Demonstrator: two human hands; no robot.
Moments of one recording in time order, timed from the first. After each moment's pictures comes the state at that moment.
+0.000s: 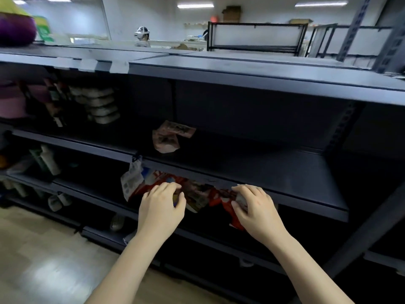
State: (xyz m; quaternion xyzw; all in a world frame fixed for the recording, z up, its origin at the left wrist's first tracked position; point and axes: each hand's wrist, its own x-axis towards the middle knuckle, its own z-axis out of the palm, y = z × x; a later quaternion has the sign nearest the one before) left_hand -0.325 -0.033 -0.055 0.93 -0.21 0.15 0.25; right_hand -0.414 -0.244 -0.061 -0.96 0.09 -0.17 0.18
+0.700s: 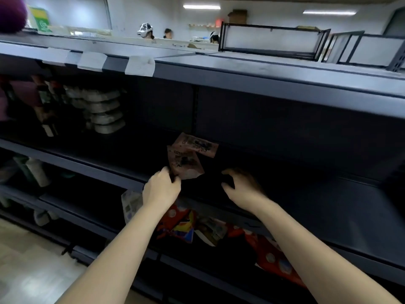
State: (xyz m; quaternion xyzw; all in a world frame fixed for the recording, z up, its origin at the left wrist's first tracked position) left_hand -0.078 -0.028 -0.067 0.94 -0.09 0.03 0.31; right_hand -0.150 -0.229 -0.059 -0.97 0.09 -0.08 0.21
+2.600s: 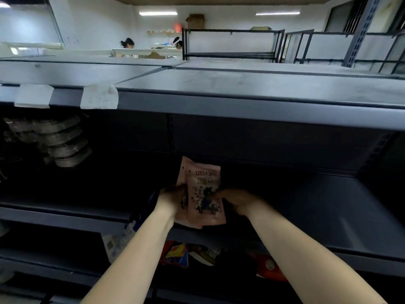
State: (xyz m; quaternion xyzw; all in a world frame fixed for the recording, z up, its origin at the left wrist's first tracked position) left_hand -0.044 -0.092 -0.047 0.73 -0.03 -0.20 0.65; right_hand -0.097 -0.251 -0.065 -0.70 0.29 0.06 0.66
